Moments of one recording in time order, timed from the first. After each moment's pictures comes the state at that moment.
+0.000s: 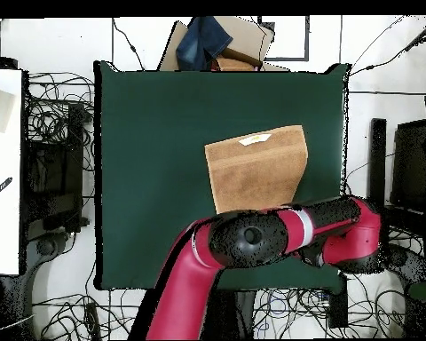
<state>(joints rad) -0.33 0.50 -1.10 0.96 -1.18 -1.78 4.36</state>
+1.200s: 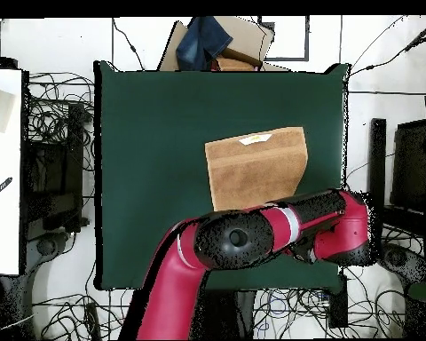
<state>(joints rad) -0.25 0.47 -1.05 0.98 -1.27 -1.73 4.36</state>
